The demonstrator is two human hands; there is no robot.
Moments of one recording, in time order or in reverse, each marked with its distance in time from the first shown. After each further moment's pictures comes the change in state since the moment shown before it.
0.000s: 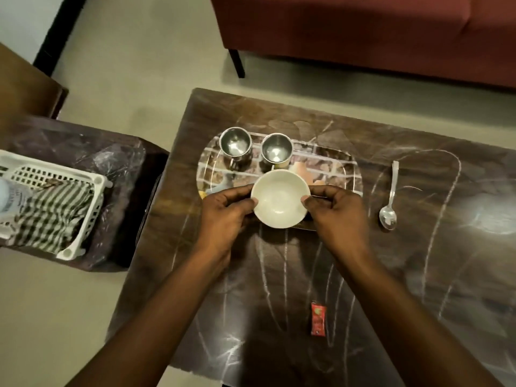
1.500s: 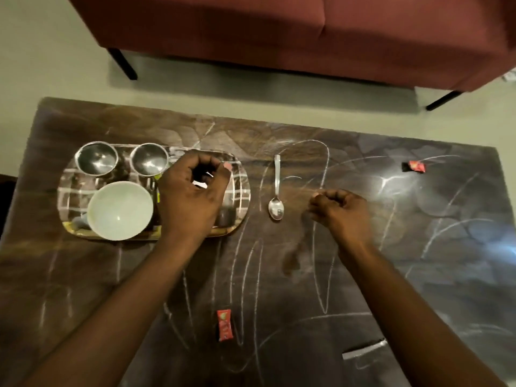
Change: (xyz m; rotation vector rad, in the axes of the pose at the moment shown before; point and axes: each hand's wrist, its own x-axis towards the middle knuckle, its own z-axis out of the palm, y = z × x) left_hand -0.014 0.022 0.144 0.317 -0.077 0.649; right_hand 0.016 0.040 -0.193 0.080 0.363 0.125
